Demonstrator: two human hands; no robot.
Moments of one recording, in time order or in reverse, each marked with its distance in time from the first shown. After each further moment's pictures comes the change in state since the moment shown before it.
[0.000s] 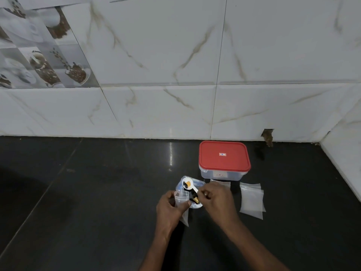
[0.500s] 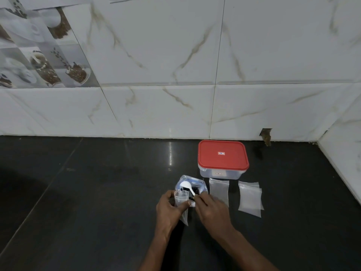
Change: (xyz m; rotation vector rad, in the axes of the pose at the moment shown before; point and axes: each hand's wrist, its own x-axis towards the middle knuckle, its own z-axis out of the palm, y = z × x) left_hand -0.004 -0.001 0.001 0.033 -0.001 0.040; right_hand -0.033 0.020 0.021 -0.470 0.049 -0.437
